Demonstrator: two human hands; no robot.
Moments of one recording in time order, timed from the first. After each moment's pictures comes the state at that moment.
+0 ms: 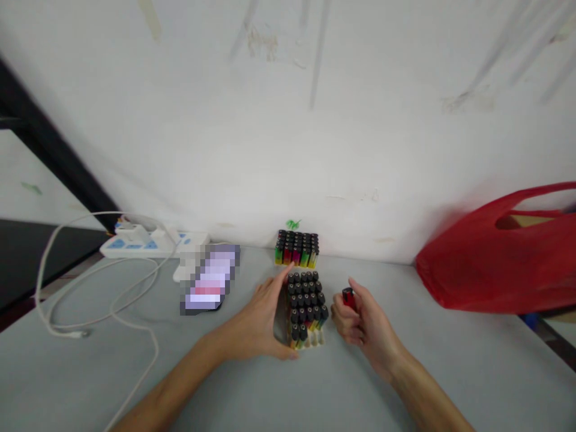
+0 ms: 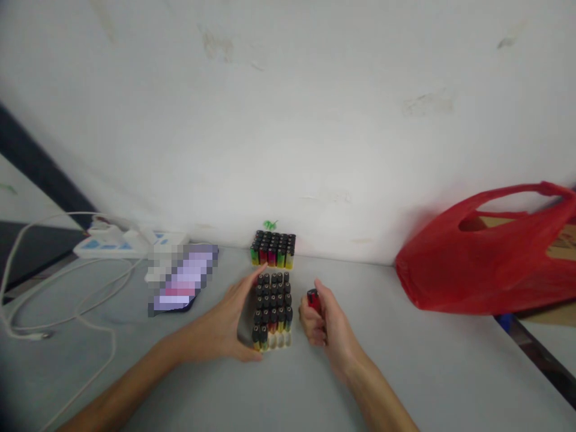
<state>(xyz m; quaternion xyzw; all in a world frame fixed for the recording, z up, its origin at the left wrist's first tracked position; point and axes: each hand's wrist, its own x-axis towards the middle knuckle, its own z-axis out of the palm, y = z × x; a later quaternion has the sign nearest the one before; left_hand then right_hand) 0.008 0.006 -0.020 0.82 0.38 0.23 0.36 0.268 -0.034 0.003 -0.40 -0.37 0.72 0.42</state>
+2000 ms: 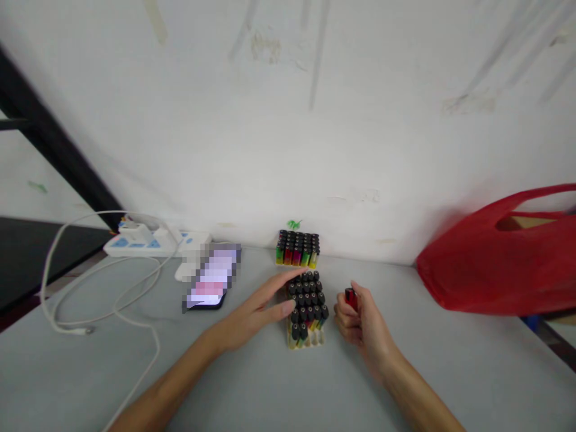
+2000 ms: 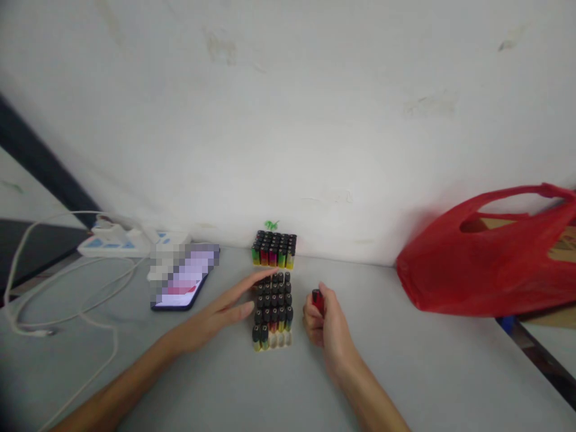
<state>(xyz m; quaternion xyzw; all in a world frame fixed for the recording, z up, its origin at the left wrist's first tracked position) 0.005 0.010 -0.003 0.72 0.28 0.30 0.56 0.261 -0.034 -0.006 -0.47 -0.31 0.68 0.47</state>
